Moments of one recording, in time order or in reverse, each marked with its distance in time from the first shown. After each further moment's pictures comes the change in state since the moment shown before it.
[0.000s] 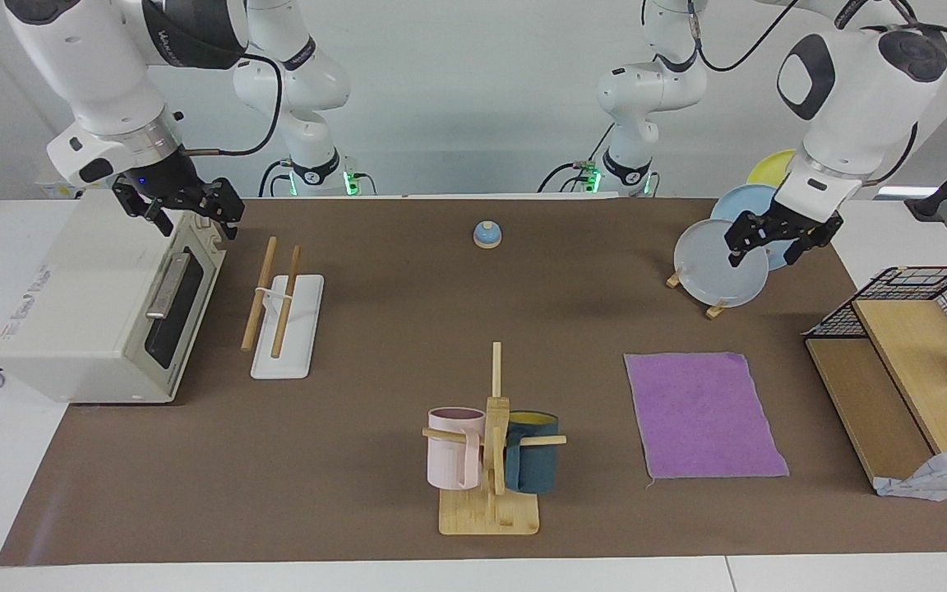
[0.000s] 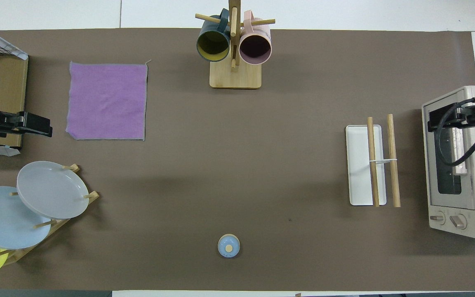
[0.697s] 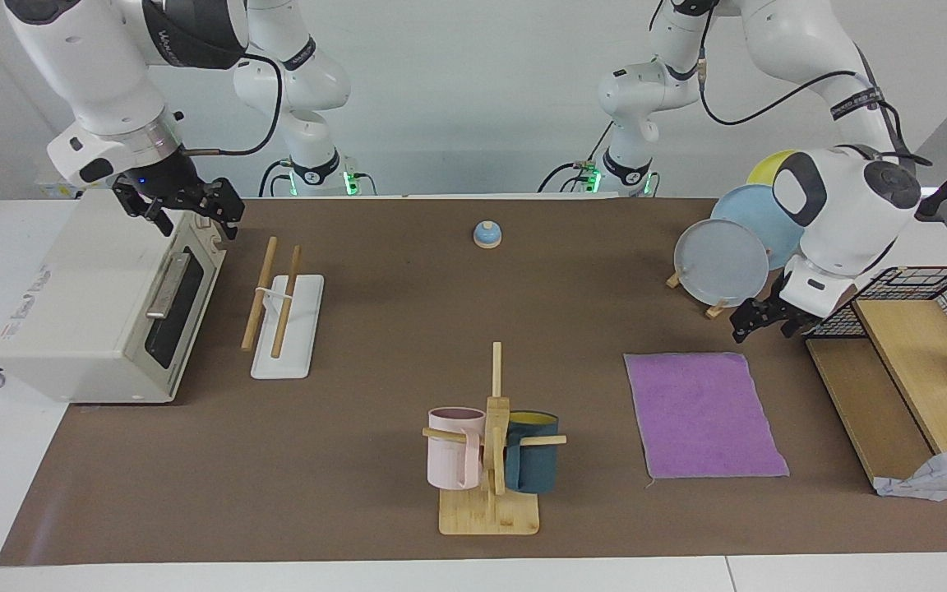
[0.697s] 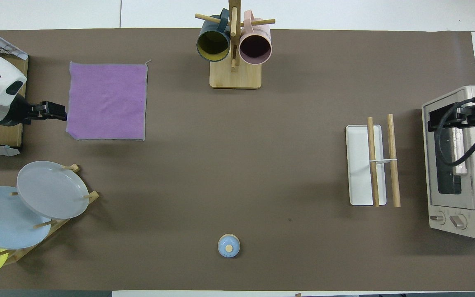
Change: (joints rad) left arm 0.088 0.300 0.003 -0.041 -0.009 0.349 0.000; right arm 0.000 0.000 0.000 0.000 0.000 0.000 0.000
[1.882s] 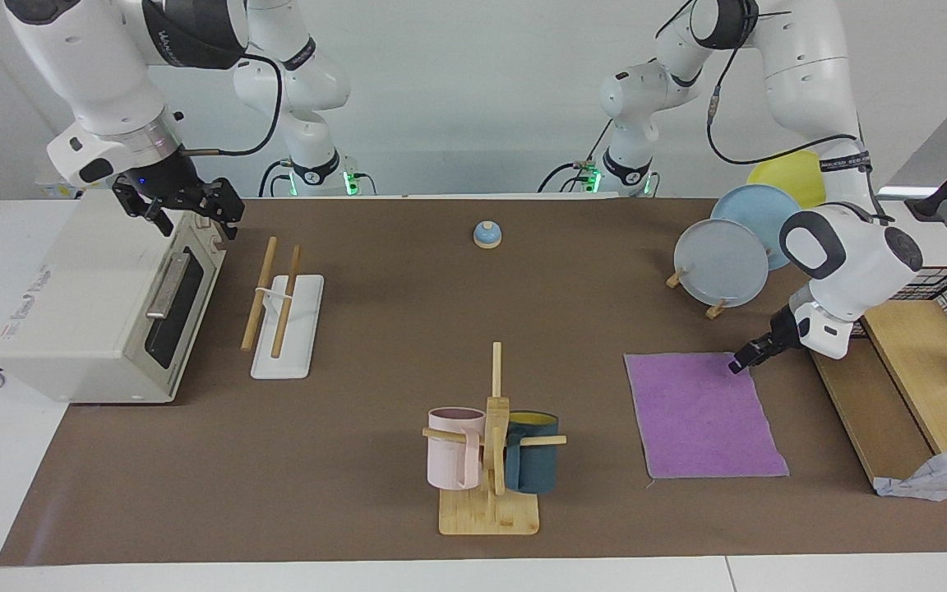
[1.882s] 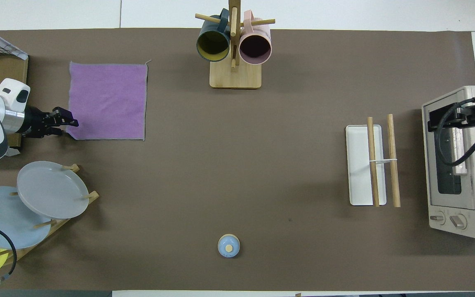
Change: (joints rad) left arm 0.075 0.090 0.000 -0.037 -0.250 0.050 0.000; right arm 0.000 0.000 0.000 0.000 0.000 0.000 0.000
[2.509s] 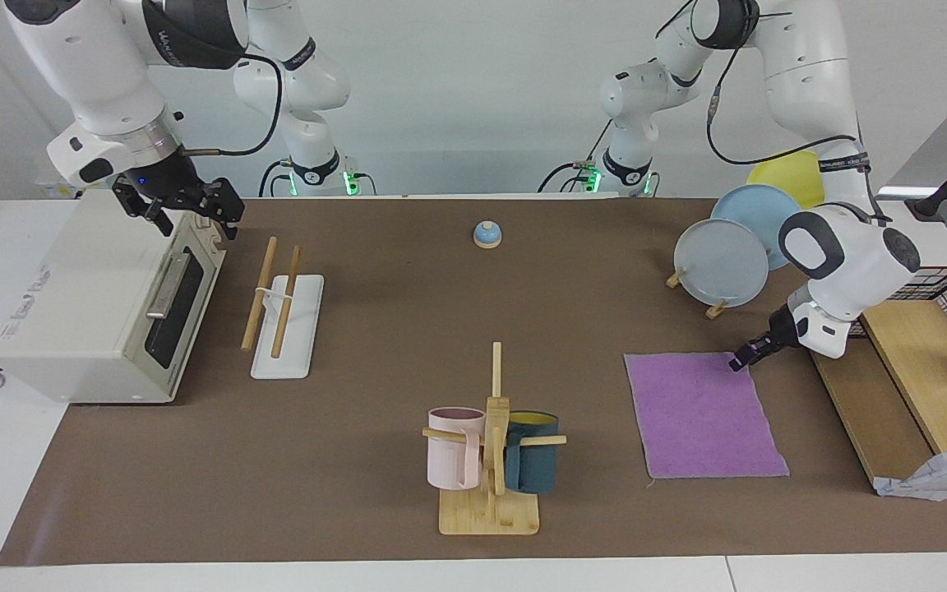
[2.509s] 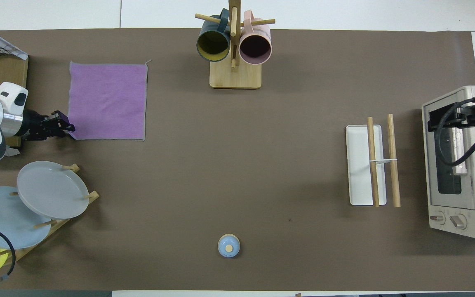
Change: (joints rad) left arm 0.017 -0.001 0.000 -0.013 -0.004 -0.001 -0.001; right arm 0.000 0.000 0.000 0.000 0.000 0.000 0.000
